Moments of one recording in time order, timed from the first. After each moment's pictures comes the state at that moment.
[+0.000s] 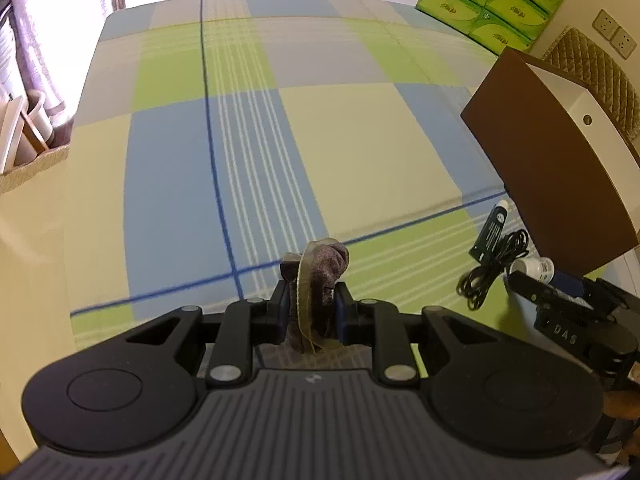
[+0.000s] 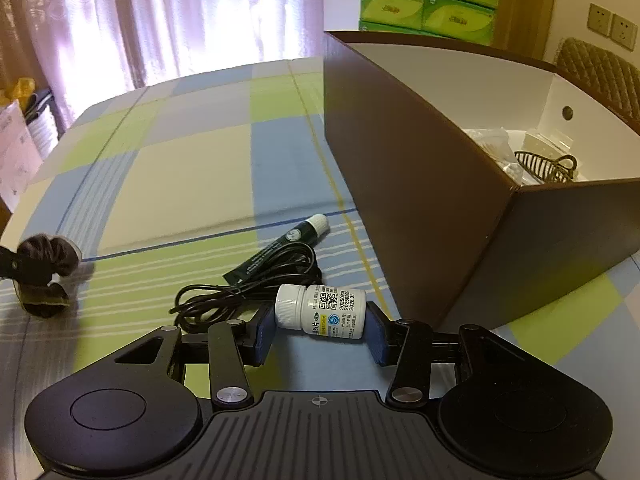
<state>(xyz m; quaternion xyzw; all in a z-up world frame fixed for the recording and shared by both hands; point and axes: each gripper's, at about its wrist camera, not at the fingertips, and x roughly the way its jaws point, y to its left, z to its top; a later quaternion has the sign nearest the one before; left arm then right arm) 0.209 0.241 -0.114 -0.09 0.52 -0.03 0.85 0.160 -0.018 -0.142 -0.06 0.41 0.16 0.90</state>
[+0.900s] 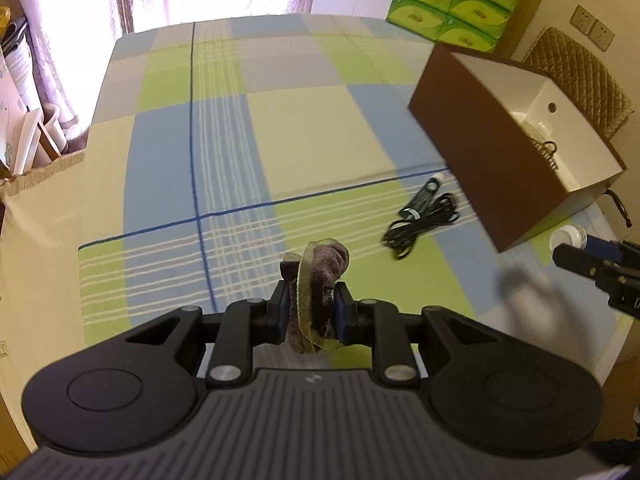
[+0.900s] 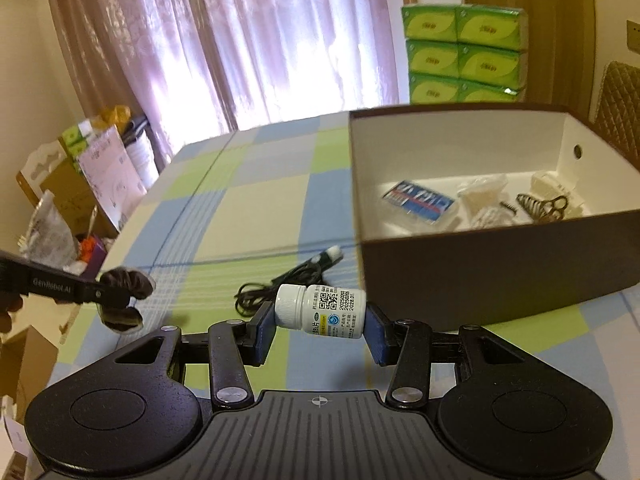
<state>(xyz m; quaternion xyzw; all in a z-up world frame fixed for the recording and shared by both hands) 0.136 0.176 -0.066 -0.07 0.49 -0.02 0.87 0.123 -0.118 -0.058 -0.01 0.37 0.30 0.88</state>
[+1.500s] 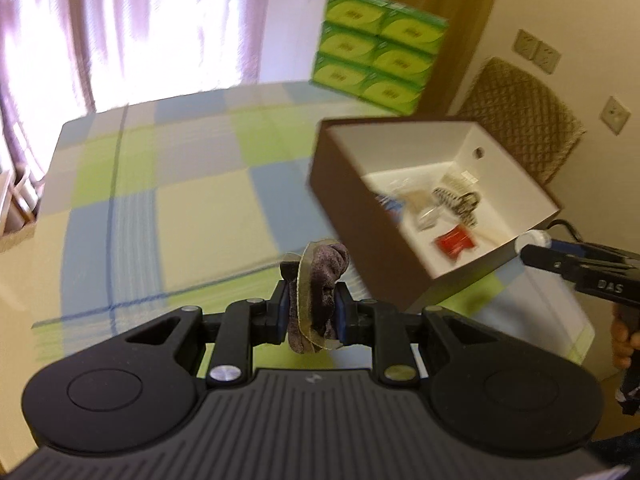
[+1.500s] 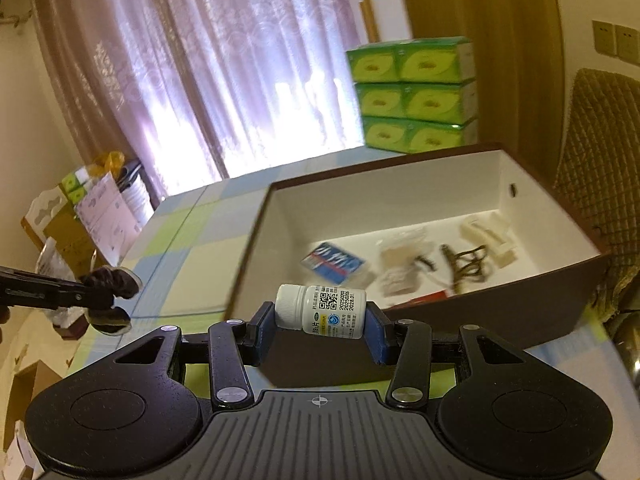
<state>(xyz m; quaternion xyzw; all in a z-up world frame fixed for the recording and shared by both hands) 0.163 0.071 0.007 -0.06 0.42 -0.07 0.90 0.184 -0.226 -0.007 0.03 0.34 0.31 0.89</state>
